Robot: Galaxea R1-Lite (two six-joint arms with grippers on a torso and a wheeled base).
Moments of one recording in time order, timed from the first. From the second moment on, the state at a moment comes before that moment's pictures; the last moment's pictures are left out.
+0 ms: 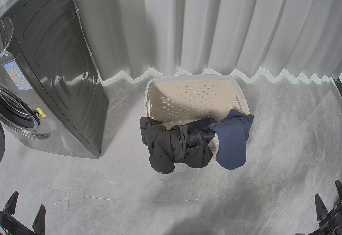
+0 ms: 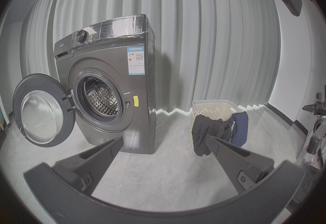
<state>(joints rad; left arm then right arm) 0.00 0.02 -0.02 0.00 0.00 -0.02 0.00 0.02 -0.02 0.00 0.03 -0.01</state>
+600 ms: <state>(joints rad) 0.00 0.02 -0.02 0.00 0.00 -0.02 0.00 0.02 -0.02 0.00 0.03 -0.01</state>
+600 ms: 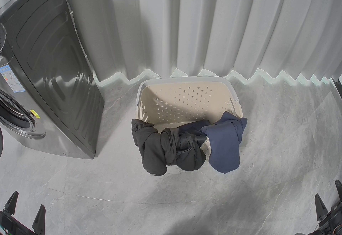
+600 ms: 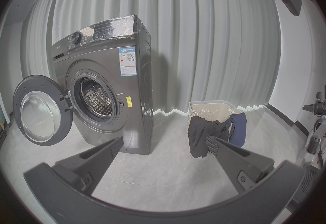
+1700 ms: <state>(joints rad) 0.00 0.02 -0.02 0.00 0.01 -0.02 0.00 0.02 -0.02 -0.02 0.02 -0.01</state>
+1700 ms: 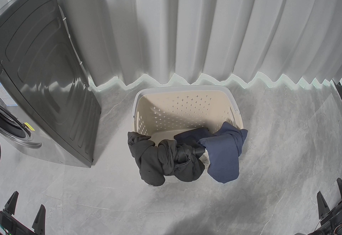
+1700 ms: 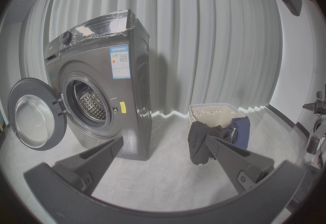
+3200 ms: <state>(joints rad) 0.00 0.02 -0.02 0.00 0.00 -0.02 0.15 0.89 -0.09 -0.30 0.24 0.08</state>
